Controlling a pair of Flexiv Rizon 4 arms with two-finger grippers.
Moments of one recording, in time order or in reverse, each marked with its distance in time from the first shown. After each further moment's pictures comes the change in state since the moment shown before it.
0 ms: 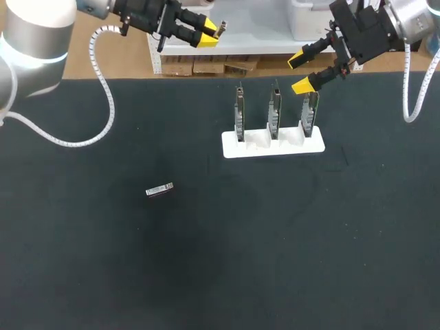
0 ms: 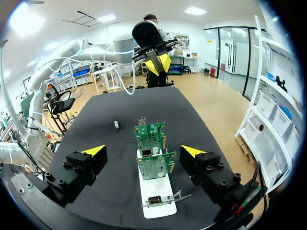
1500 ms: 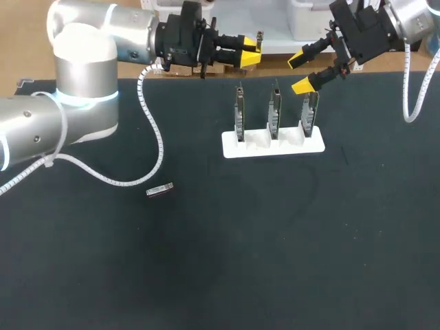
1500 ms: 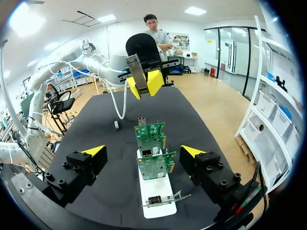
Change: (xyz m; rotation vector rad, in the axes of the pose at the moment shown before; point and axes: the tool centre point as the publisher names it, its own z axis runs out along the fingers) left arm -0.044 -0.023 0.082 -0.021 -0.385 -0.194; right arm 0.000 0.000 0.000 0.000 0.000 0.000
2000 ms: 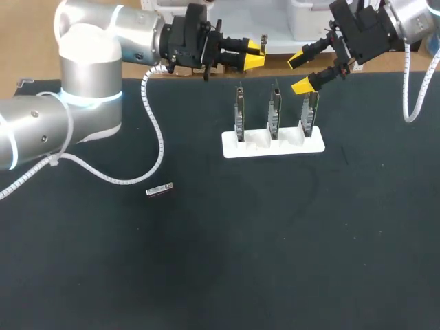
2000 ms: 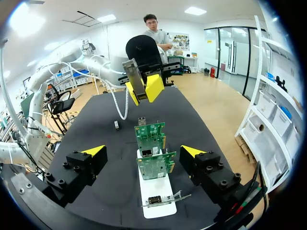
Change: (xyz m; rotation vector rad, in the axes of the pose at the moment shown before) left arm 0.004 0.000 0.006 0.026 0.001 0.026; right arm 0.000 0.000 0.000 0.000 0.000 0.000
